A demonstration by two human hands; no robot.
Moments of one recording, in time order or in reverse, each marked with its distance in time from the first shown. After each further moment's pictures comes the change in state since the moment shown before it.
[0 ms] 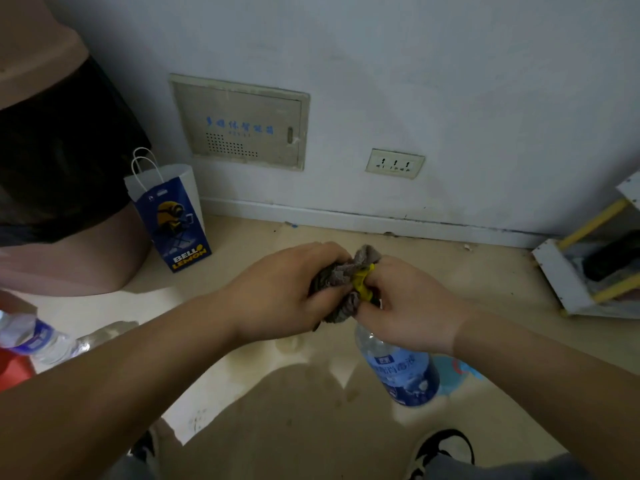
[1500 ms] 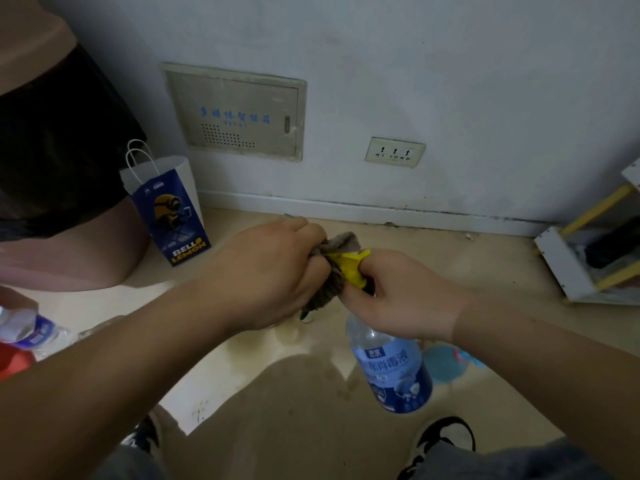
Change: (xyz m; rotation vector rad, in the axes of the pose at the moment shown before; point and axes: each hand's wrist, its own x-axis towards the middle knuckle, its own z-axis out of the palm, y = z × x) left_hand -0.003 0.010 -0.017 0.349 0.101 -0.053; right_hand 0.003 -0.004 0.004 0.098 -0.001 0.069
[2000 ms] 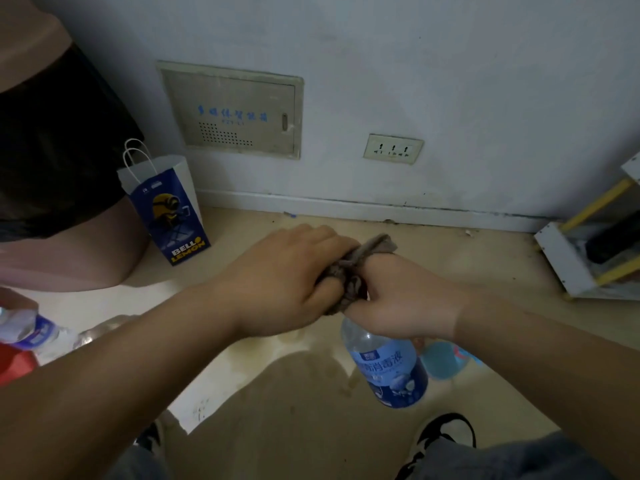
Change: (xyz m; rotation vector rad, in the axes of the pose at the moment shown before) left_hand 0.004 0.009 0.009 -0.101 -0.121 0.203; right_hand 0.004 0.001 0.003 -0.089 -0.142 0.005
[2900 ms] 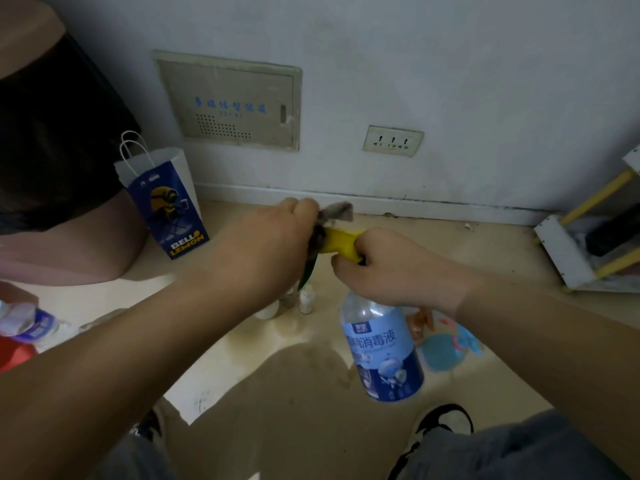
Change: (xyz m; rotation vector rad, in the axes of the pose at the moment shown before) left_hand 0.010 0.002 -0.002 0.349 0.027 -0.428; right_hand 0.009 -0.003 -0.010 0.102 0.115 0.129
